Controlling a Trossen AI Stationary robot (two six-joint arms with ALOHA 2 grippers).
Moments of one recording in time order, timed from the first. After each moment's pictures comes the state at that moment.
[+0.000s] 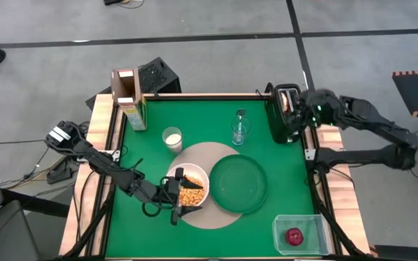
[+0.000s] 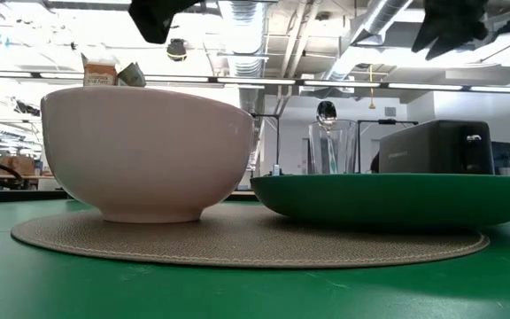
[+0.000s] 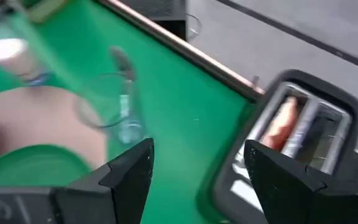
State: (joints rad) left arm -0.53 1.49 0.71 0.66 -0.48 -0.27; right arm -0.37 0.83 1.17 -1.11 0.35 0.38
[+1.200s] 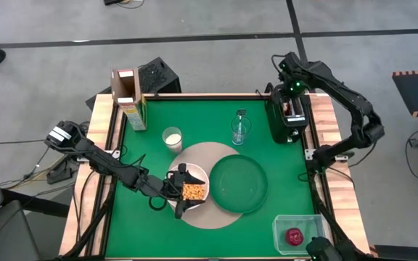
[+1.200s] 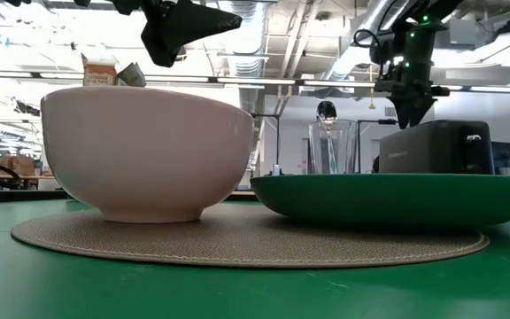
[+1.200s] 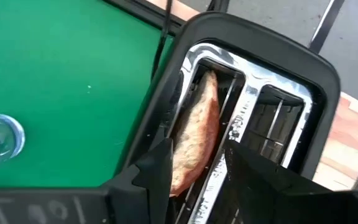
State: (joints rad) left arm -0.46 1.49 0.71 0.57 -0.42 -0.34; right arm -1.00 1.43 1.33 -1.16 0.13 0.11
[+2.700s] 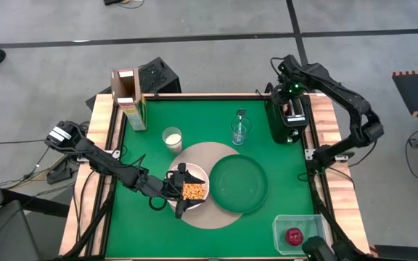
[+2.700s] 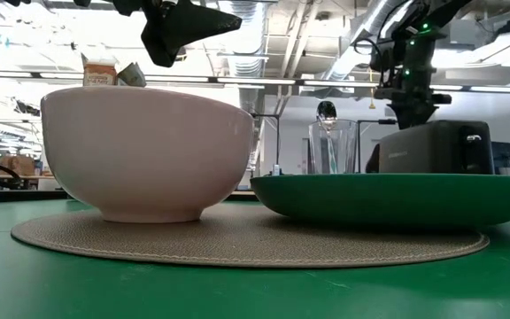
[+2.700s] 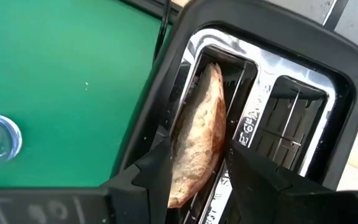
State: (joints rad) left arm -0.46 1.49 0.71 0.57 -0.43 -0.33; right arm -1.00 1.44 1.28 -1.13 0.11 0.13
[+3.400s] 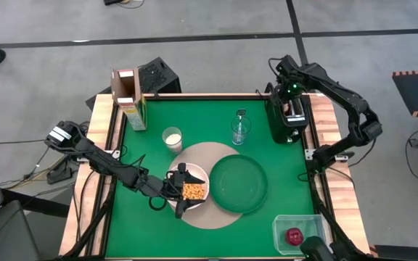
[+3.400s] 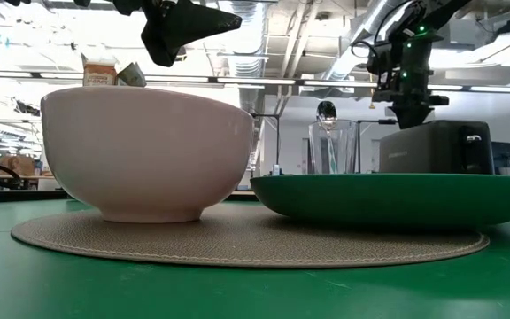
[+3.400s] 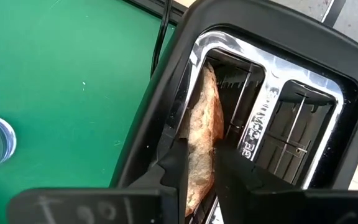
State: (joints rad) left arm -0.46 1.49 0.71 0.58 -0.43 -0.33; right arm -0.99 1.46 1.29 -1.13 0.12 0.13
